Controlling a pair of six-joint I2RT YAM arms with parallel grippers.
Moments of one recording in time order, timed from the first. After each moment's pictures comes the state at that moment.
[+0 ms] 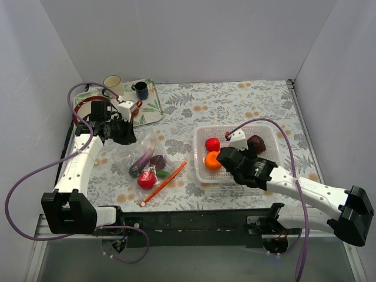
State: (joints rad) left arm -0.02 1.28 1.16 -0.80 0.45 0.24; right arm 1.01 1.07 0.77 -0.66 0.84 0.46
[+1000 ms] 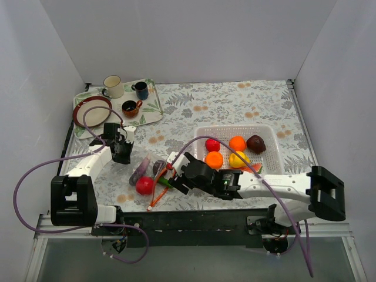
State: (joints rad) left arm -0.02 1.34 0.77 -0.54 0.15 0.23; right arm 1.33 1.34 0.87 -0.08 0.35 -0.03
